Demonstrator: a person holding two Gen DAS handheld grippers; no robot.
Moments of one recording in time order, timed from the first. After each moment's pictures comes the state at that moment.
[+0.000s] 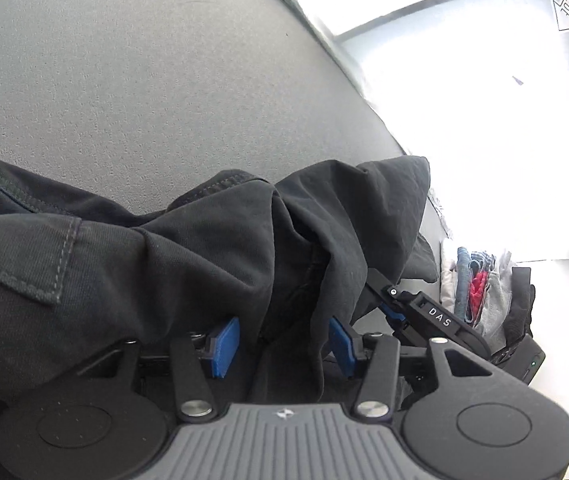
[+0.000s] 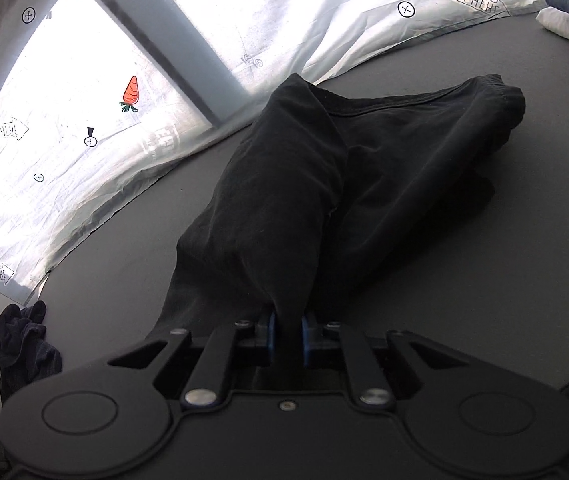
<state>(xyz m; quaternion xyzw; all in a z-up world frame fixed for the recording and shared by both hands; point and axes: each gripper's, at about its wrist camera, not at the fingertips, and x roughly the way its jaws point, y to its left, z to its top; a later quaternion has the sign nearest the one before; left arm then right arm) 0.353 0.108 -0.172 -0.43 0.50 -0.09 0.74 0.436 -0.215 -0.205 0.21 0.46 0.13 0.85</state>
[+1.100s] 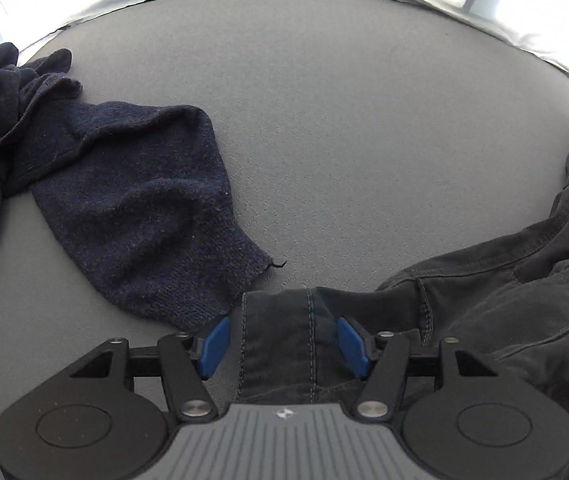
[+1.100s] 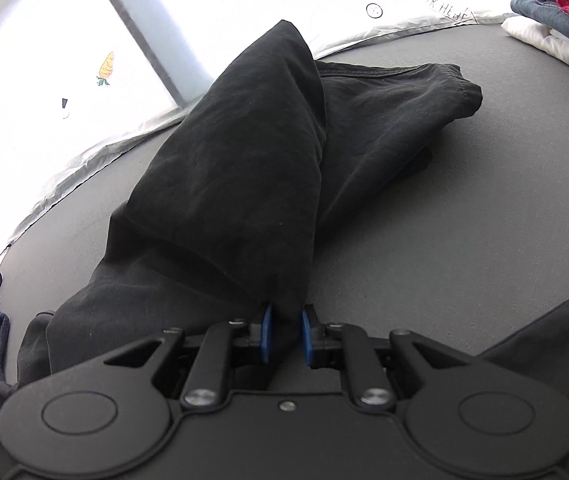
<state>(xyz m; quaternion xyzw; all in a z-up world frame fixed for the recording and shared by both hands) 0.337 0.285 -0.185 -0.06 0.62 0.02 0.78 0.405 -0.215 -0.228 0.15 0.44 0.10 0.88</state>
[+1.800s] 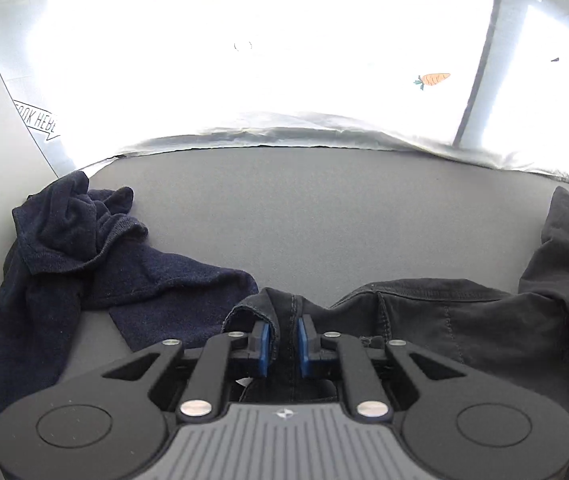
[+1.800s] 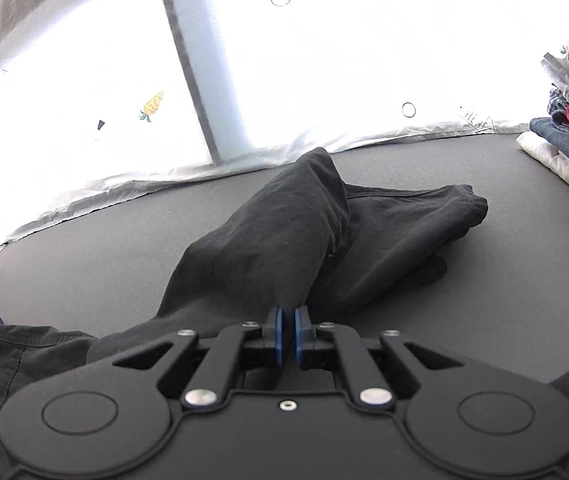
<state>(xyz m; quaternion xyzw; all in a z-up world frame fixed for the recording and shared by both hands) 0.307 0.308 -0.056 -0.04 0.42 0.08 0.90 0.402 -0.162 -0.149 0.08 0.33 0.11 0.93</state>
